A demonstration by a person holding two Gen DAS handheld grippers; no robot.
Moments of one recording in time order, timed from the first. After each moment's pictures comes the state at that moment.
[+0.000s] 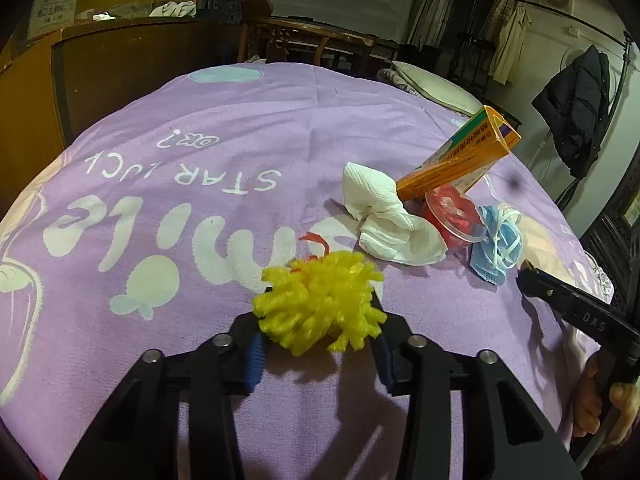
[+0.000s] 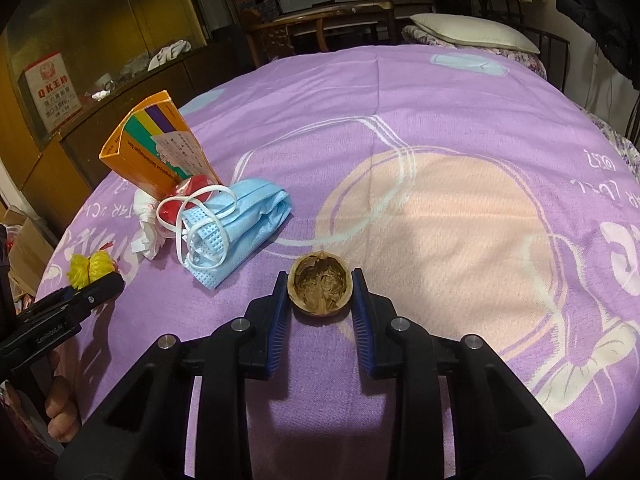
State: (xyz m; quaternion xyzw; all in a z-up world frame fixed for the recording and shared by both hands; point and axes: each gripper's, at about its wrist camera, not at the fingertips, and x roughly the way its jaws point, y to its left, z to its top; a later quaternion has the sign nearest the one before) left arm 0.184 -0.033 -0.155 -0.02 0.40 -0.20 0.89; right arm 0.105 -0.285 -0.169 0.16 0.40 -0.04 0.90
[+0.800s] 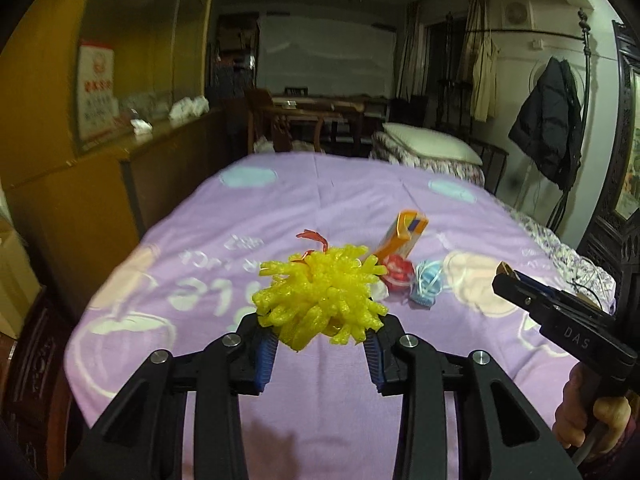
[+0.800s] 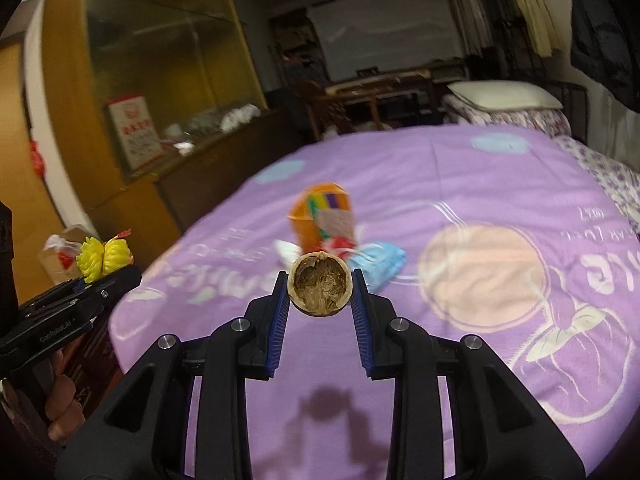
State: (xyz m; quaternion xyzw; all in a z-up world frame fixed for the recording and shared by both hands) left arm 0.059 0.015 -0.027 0.02 0.27 -0.19 0.94; right arm 0.019 -0.216 -0.068 0.17 0.27 0.04 0.95
